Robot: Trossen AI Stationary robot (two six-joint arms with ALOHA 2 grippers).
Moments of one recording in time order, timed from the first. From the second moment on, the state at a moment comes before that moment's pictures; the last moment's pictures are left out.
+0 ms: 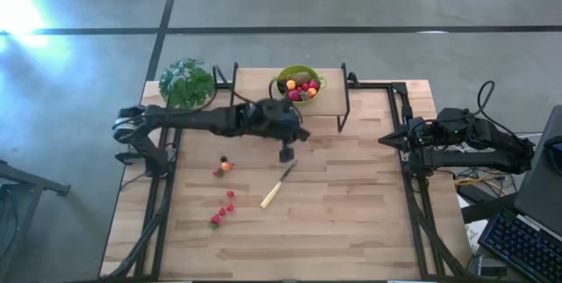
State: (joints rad) left arm 0.10 1.63 1.35 -0.13 0.03 0.10; right arm -0.08 0.29 0.70 -0.75 -0.05 0.07
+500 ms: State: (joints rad) left arm 0.31 1.63 1.36 0.19 0.01 0.13; right arm -0.08 0.29 0.70 -0.75 -0.05 0.07
